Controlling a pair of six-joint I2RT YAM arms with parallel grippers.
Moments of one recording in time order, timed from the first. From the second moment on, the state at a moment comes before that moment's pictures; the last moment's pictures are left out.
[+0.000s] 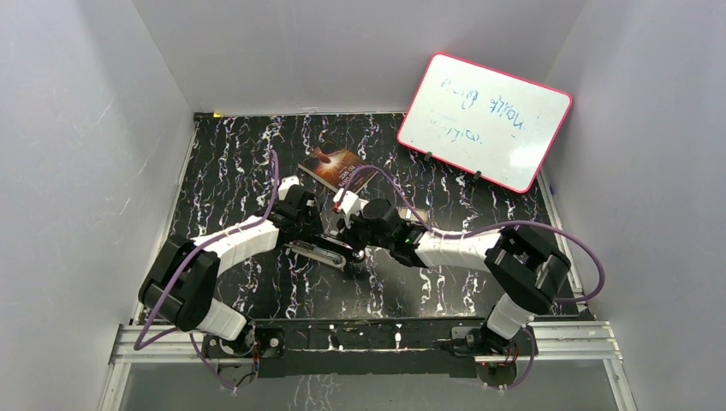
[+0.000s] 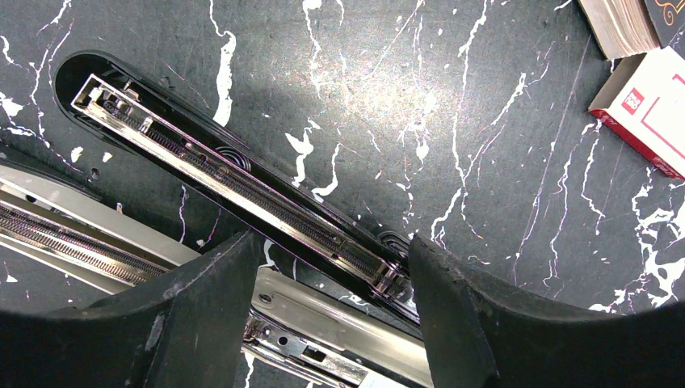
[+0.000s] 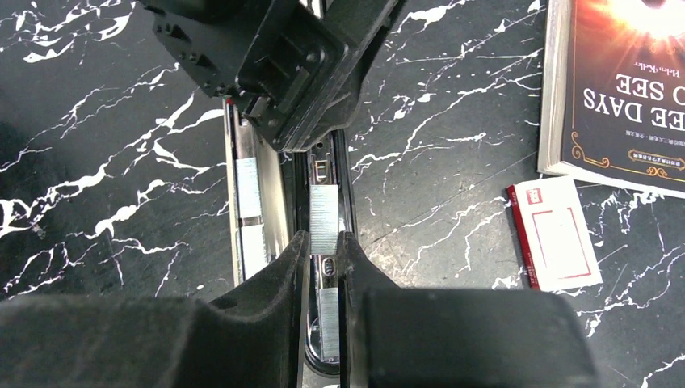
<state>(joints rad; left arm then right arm) -0.53 1.46 0.75 -0.27 -0.33 -0.66 0.99 1.62 0.81 0.37 -0.11 -0.05</state>
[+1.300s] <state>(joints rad) -0.53 1.46 0.75 -0.27 -0.33 -0.66 0.96 1.73 0.95 0.17 -0.17 -0.02</state>
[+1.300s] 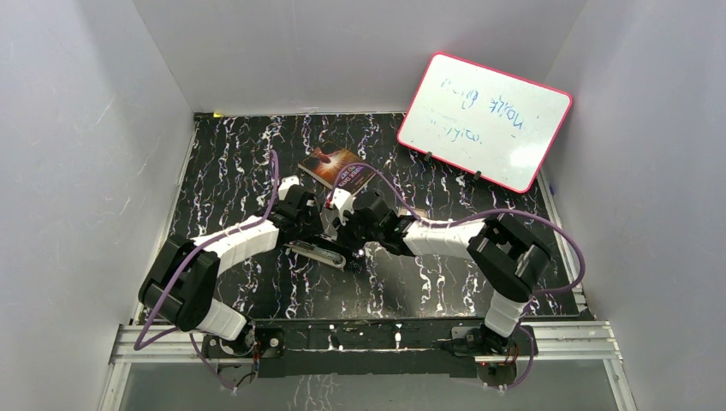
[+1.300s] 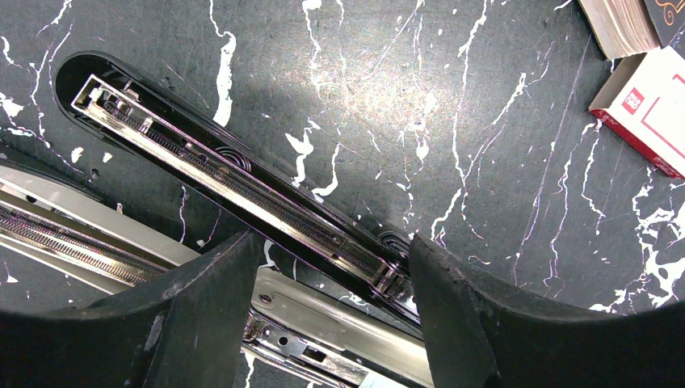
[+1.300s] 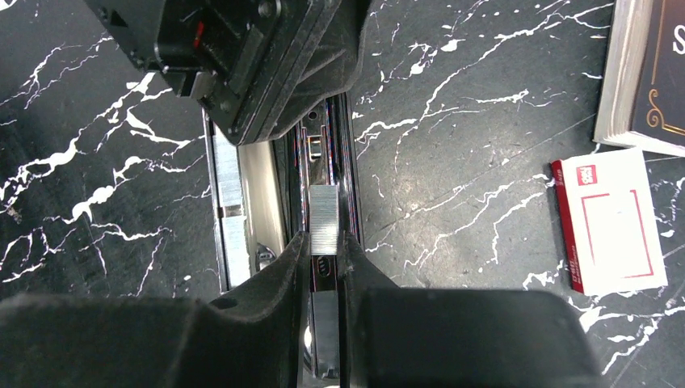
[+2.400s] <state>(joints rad) -0.53 1.46 0.75 -0.27 -0.33 -0.66 0.96 1.66 0.94 0.20 -0.17 -0.02</state>
